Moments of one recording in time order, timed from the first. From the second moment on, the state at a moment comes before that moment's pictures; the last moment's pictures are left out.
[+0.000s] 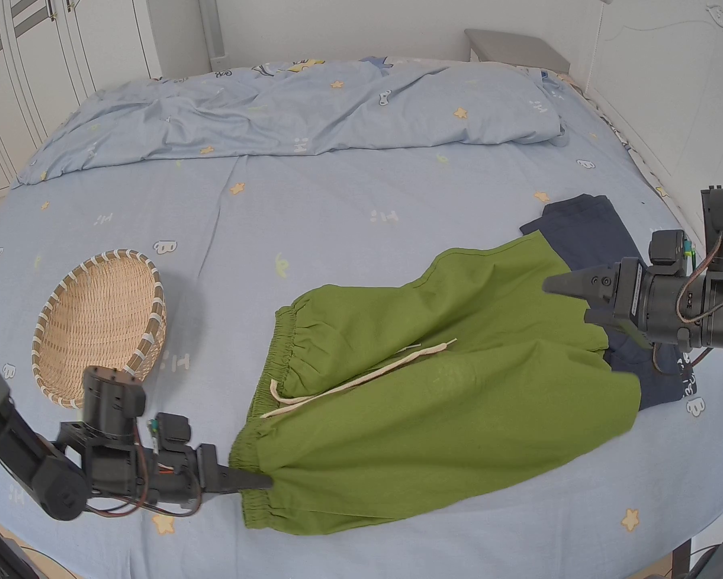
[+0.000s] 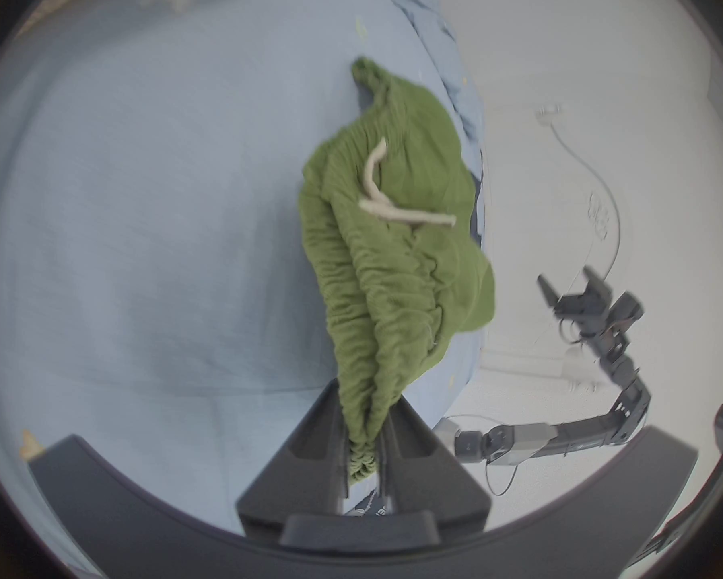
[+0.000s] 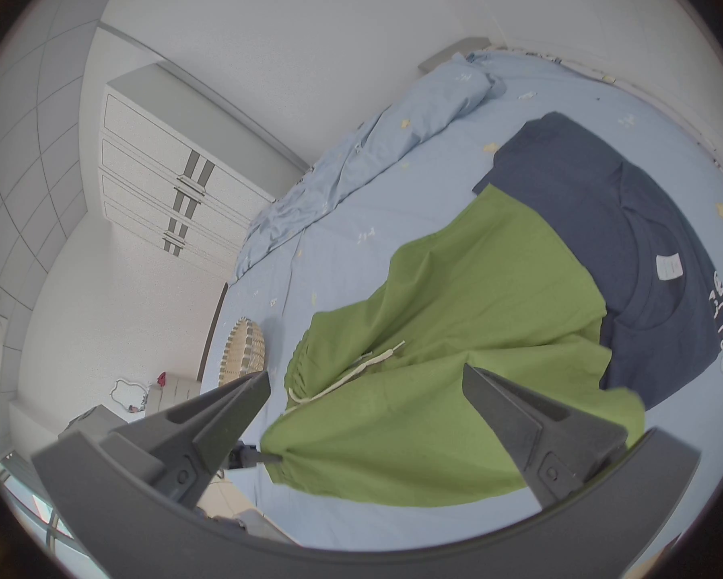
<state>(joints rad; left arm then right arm) -0.29 1.81 -0.27 -0.79 -0.67 -0.67 0.37 1.45 -0.88 -0.09 0.23 0.55</state>
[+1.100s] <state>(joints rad) 0.03 1.61 -0.20 -0.71 -0.78 -0.55 -0.12 1.29 -0.30 -0.11 0.62 0.06</state>
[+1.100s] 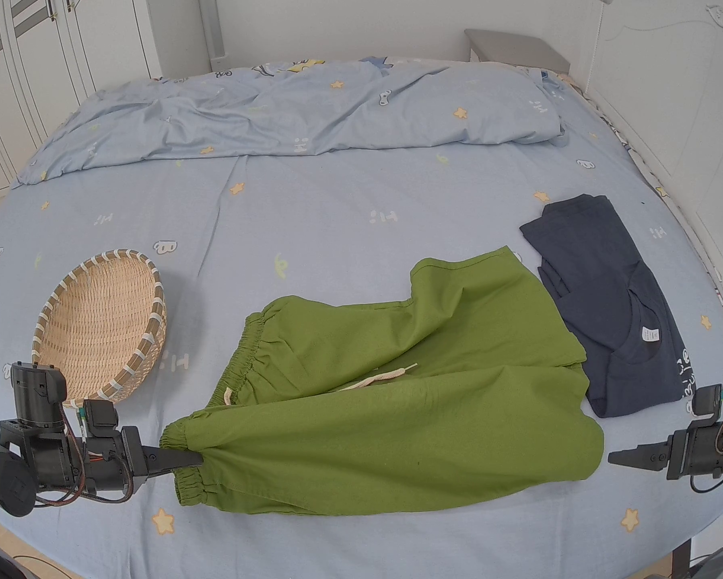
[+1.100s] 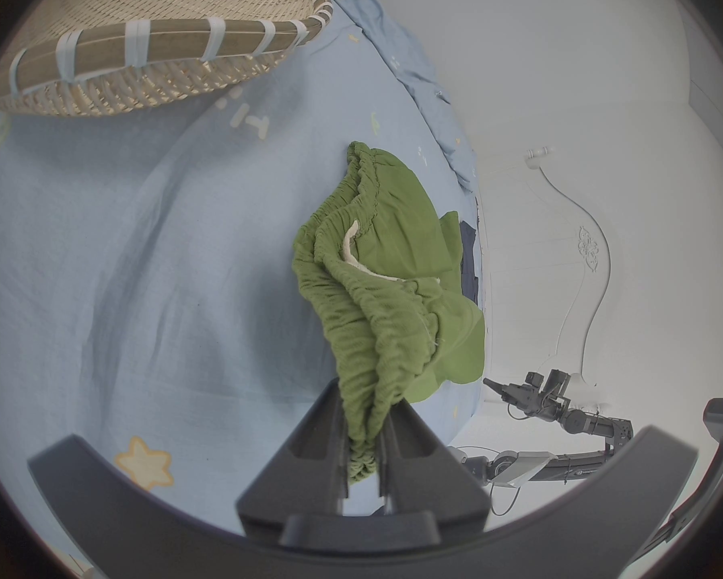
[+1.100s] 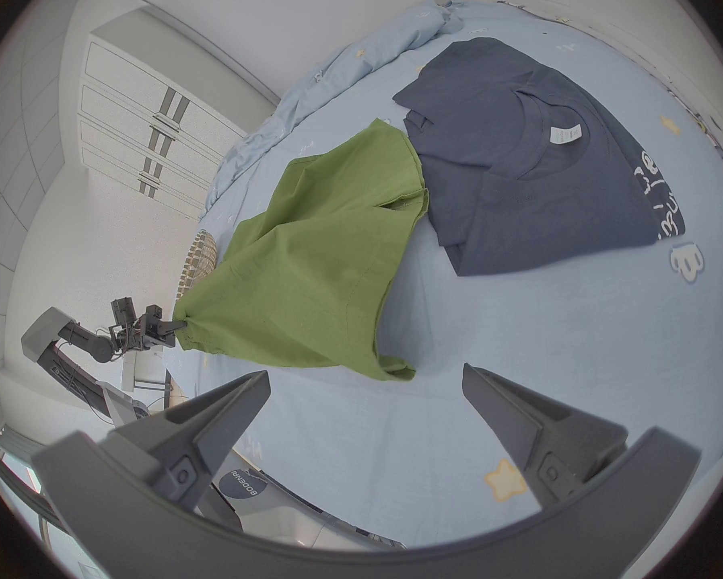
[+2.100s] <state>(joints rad) 0.04 1.63 -0.21 -0.71 -0.78 -0.55 0.06 1.71 -0.05 -0.80 0.62 0.06</state>
